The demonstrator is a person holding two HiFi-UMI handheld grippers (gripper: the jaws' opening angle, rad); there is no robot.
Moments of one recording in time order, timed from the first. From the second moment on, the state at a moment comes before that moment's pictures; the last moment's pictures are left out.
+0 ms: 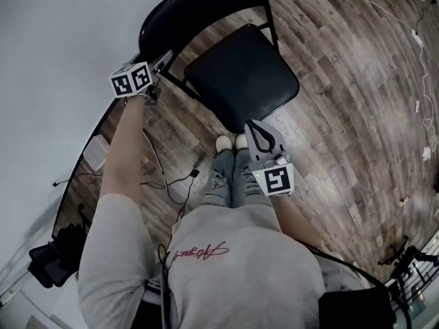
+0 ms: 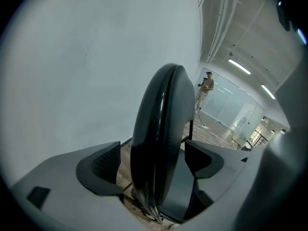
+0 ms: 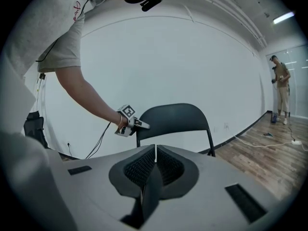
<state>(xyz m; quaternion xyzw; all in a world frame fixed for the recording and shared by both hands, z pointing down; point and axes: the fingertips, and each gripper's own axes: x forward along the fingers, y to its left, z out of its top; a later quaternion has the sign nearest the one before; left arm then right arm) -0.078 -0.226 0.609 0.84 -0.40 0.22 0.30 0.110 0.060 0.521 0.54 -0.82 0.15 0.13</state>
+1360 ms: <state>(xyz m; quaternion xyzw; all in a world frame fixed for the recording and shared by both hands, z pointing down) -0.049 -0.229 0.576 0.93 -0.30 0.18 0.15 0.142 0.091 0.869 0.39 -0.62 0.64 -0.24</state>
